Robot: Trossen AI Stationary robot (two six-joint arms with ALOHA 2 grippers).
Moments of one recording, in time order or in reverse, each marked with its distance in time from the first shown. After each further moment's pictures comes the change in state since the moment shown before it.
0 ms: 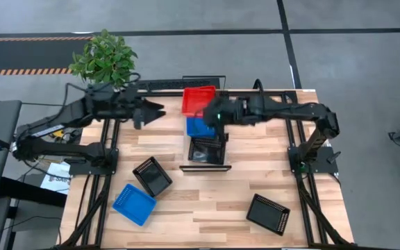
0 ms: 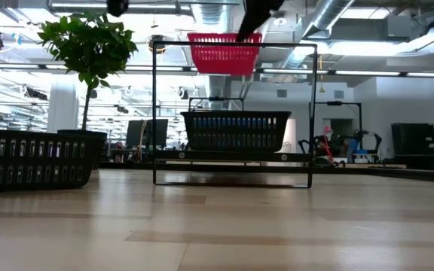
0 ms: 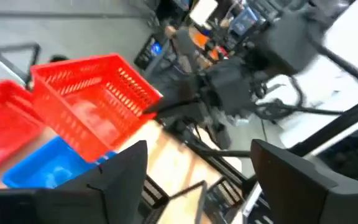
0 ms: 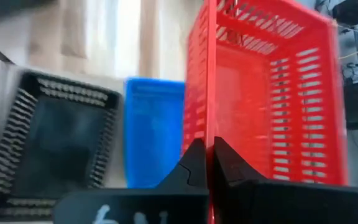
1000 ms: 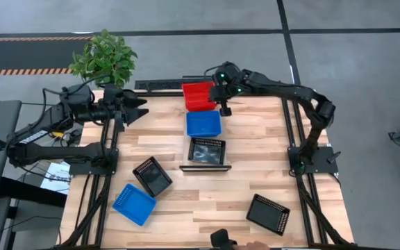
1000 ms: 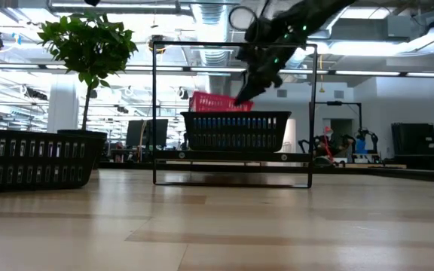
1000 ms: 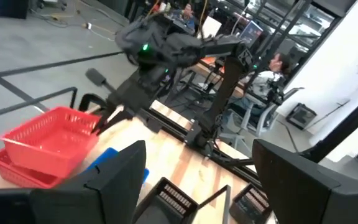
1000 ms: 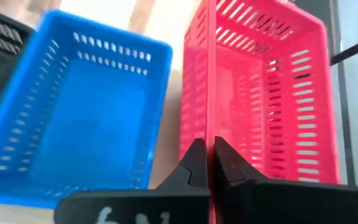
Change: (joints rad) left arm 0.014 -0.175 -0.003 -0.112 -0.081 0.163; right arm -0.505 0.067 -0.317 0.445 -0.654 -0.466
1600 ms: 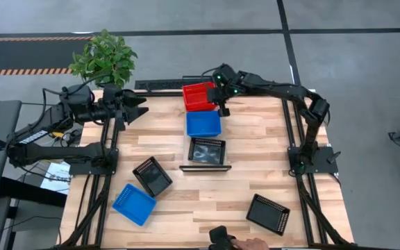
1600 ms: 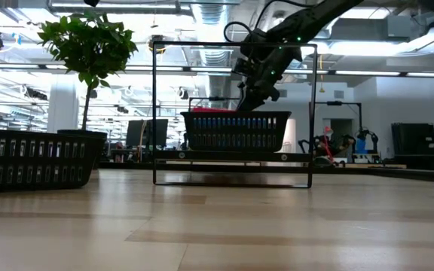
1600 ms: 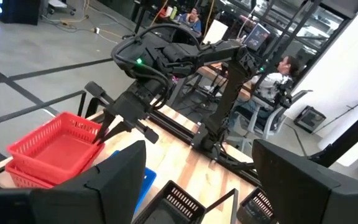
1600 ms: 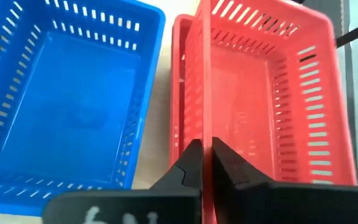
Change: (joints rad) left arm 0.000 -0.001 0.000 0.000 -0.033 0.009; right arm -0.007 0.067 0.003 0.011 0.027 -0.022
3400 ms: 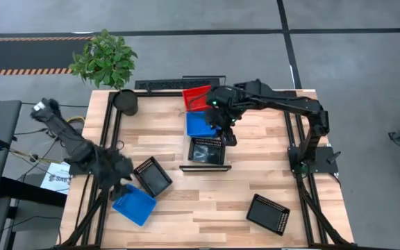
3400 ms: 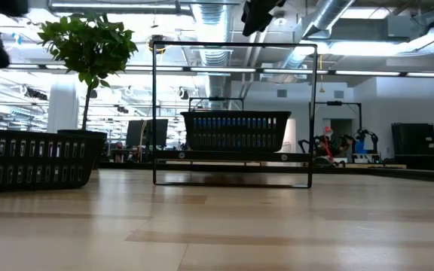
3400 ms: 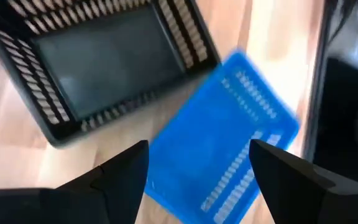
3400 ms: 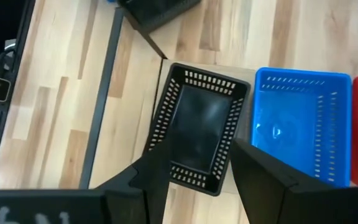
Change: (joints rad) left arm -1.076 0.102 -0.407 -0.407 -0.179 -0.567; right arm 0.416 -0.039 0.512 -0.744 0.000 0.543
